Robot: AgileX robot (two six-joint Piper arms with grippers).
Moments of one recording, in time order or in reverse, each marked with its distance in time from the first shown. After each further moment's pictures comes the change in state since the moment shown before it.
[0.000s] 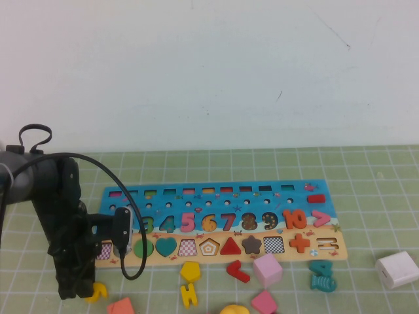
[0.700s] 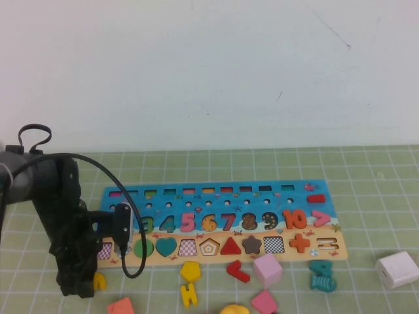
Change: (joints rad) right arm 0.000 0.000 0.000 0.000 0.000 0.000; left arm 0.002 0.000 0.000 0.002 -0.054 0.000
